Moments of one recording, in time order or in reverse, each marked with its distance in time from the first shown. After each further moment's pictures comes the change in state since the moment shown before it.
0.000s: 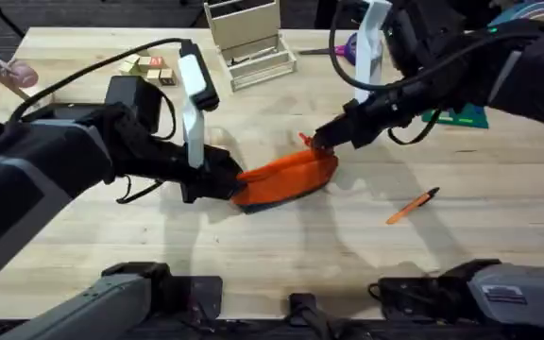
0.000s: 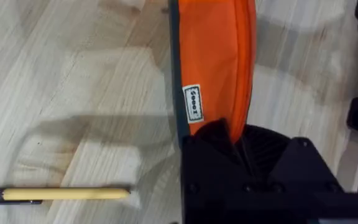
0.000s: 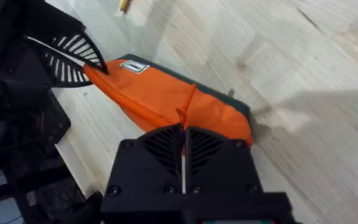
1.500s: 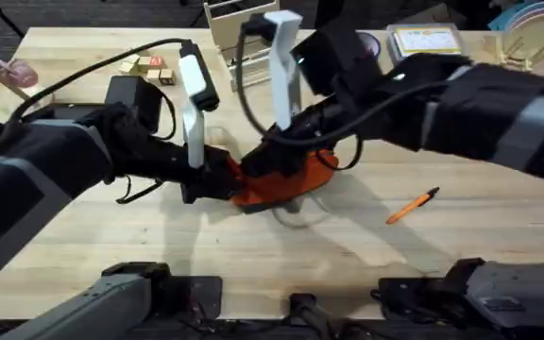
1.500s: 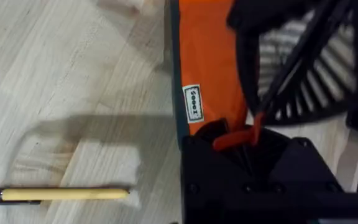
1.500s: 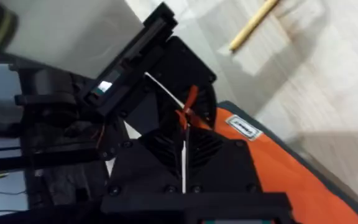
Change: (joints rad) left arm 0.000 0.000 0.000 -0.002 0.000 0.000; right arm 0.388 0.050 0.005 0.296 -0.010 0.240
